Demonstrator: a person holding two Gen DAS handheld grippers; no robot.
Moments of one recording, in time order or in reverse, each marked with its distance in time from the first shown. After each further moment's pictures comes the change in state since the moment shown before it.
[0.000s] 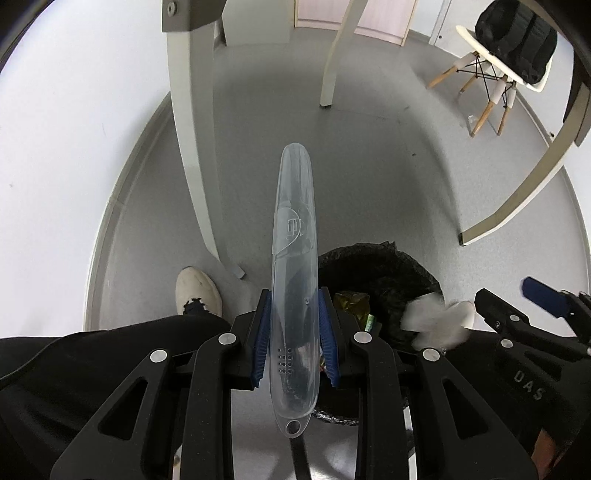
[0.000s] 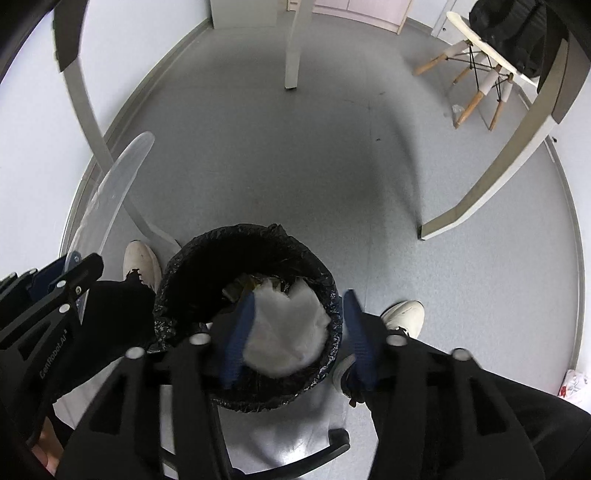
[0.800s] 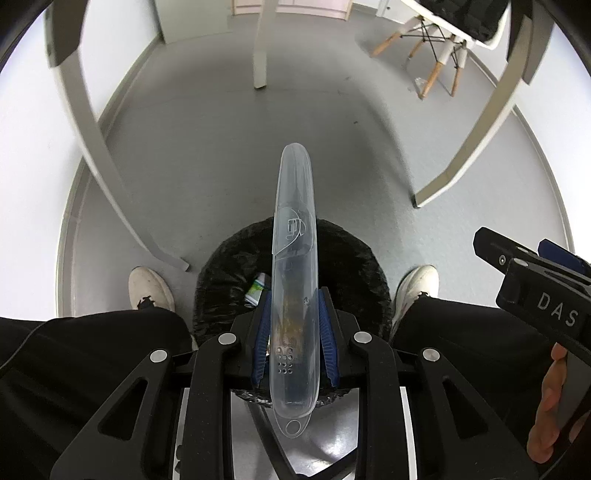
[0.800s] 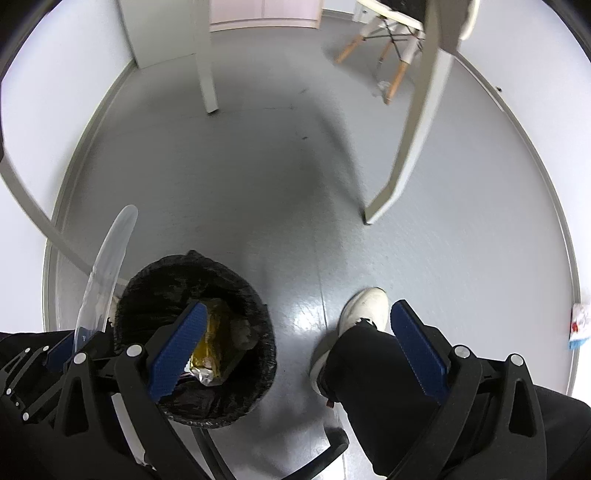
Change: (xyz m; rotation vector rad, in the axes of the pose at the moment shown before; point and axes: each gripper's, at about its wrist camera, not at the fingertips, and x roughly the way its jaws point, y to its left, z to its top) left arm 0.007 -0.084 -0.025 0.159 0.071 -0.111; right arm -0.011 -0.095 -0.018 0.252 -0.044 -0.089
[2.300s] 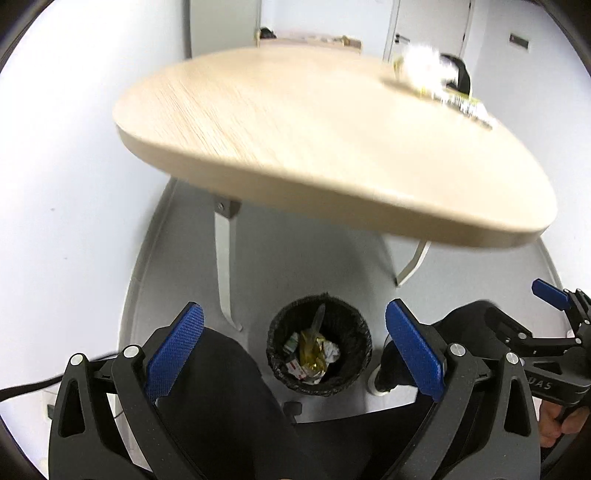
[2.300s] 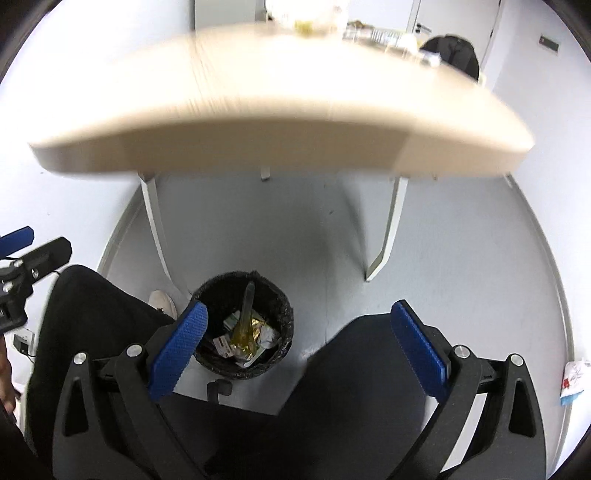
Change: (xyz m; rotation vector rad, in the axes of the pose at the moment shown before) left arm -0.305 0.048 -0.053 -0.016 -0.394 0.032; right arm -0.255 -0.005 -0.074 -0.176 -0.296 0.095
